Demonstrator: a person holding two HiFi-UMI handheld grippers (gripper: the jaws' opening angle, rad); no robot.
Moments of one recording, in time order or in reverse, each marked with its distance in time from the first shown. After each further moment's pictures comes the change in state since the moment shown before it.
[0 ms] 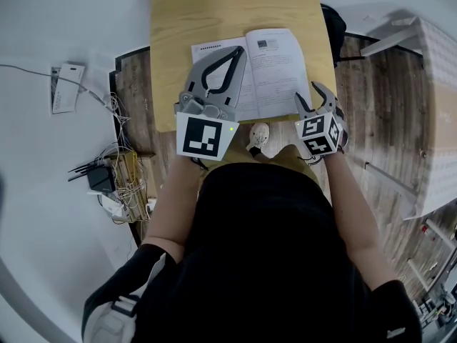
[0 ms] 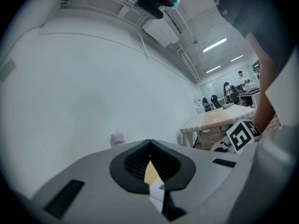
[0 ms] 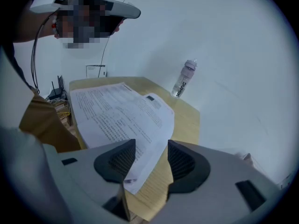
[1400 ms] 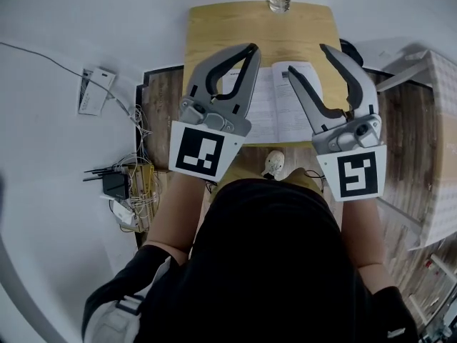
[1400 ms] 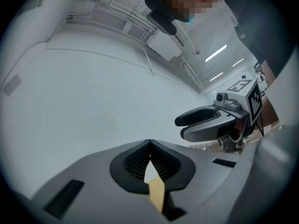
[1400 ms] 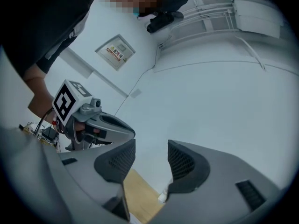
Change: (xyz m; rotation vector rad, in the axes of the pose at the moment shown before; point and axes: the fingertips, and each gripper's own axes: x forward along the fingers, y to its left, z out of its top) left arm -0.024 0.053 0.108 -0.010 -0.122 0.074; right arm -0.207 -0.046 0.300 -0.109 -0.931 -0.046
